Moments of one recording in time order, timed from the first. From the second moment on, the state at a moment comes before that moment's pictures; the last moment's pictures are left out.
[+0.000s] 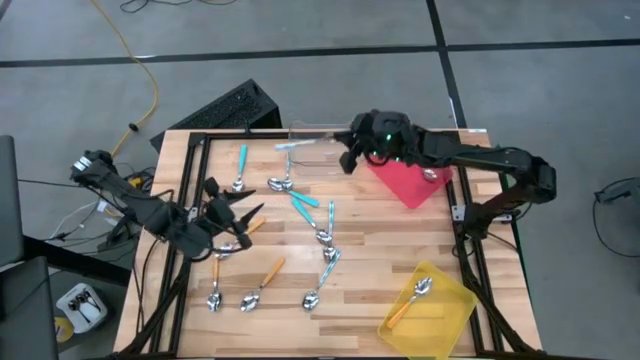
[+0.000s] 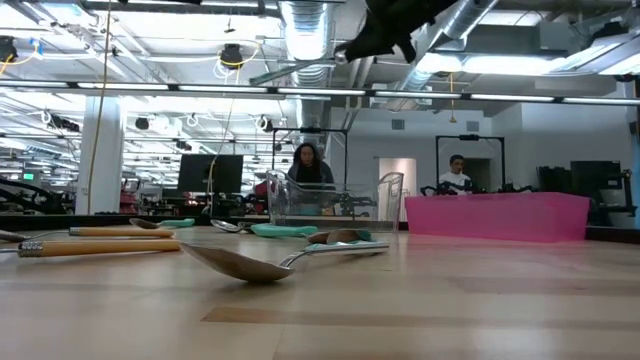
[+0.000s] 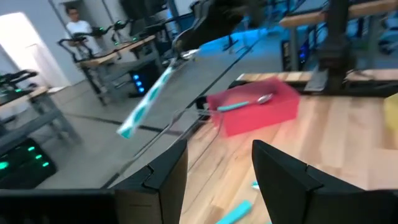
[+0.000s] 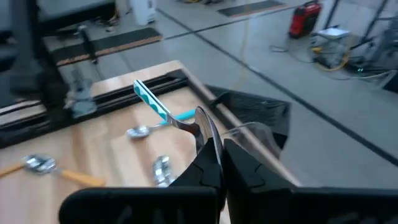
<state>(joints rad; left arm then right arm) -0.57 0.95 0.81 -0.32 -1.19 -0.19 -0.31 1.43 1.28 -0.19 0.23 0.10</state>
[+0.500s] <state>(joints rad) -0.68 0.68 0.60 -0.14 -0.84 -0.21 -0.65 1.51 1.28 -0.22 0.02 0.19</state>
